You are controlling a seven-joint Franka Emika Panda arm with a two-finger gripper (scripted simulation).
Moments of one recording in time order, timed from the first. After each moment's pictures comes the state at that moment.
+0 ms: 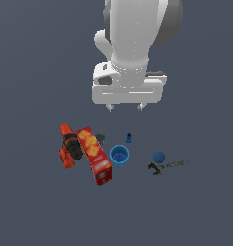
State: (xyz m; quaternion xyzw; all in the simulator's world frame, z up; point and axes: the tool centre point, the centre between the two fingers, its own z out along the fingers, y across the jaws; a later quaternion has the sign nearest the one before) arm 0.003 0.031 0.307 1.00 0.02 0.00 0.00
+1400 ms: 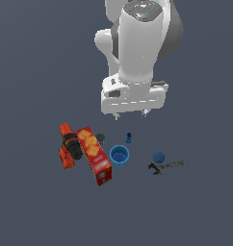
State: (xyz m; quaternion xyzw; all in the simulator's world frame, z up) arm 0.004 0.051 0.273 1.00 0.07 0.00 -0.01
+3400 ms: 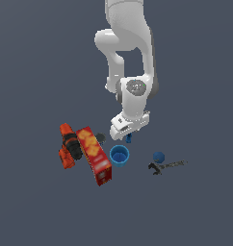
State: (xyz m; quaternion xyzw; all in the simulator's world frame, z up) arm -0.050 0.066 0.072 0.97 0.26 0.00 0.00
